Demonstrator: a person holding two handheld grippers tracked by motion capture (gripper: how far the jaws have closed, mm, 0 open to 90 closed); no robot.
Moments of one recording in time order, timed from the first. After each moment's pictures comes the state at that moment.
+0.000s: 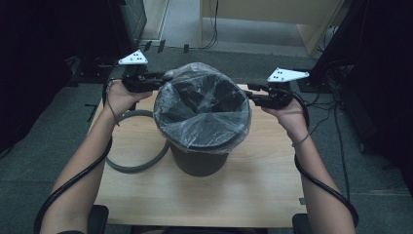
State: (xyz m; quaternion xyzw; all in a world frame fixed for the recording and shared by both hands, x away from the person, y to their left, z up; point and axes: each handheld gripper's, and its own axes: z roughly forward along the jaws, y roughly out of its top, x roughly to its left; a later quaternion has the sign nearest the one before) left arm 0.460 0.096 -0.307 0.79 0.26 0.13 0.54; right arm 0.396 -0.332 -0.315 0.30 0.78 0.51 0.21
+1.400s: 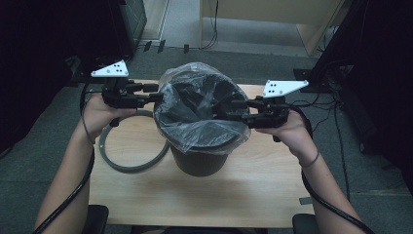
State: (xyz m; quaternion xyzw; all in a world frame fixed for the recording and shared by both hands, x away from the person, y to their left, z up) left arm 0.388 0.120 -0.285 0.80 0.22 0.08 0.55; right arm 0.326 -0.290 -0.285 0.21 0.80 0.55 0.08
